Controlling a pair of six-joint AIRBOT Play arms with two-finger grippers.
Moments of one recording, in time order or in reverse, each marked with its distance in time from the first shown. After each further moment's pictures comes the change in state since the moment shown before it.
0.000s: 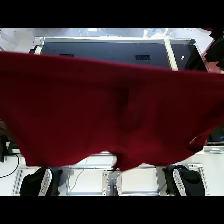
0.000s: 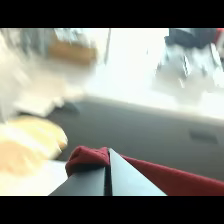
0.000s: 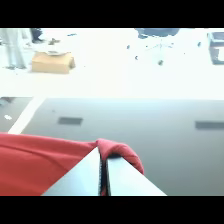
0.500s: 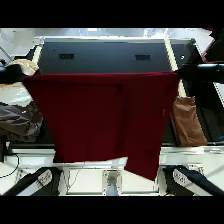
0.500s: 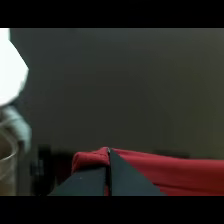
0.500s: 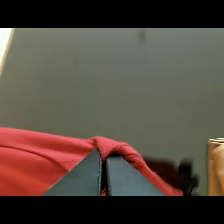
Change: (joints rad) left arm -0.117 -0.546 -0.148 -0.093 -0.048 0.084; right arm 0.048 -0.762 -0.035 0.100 -0.050 -0.157
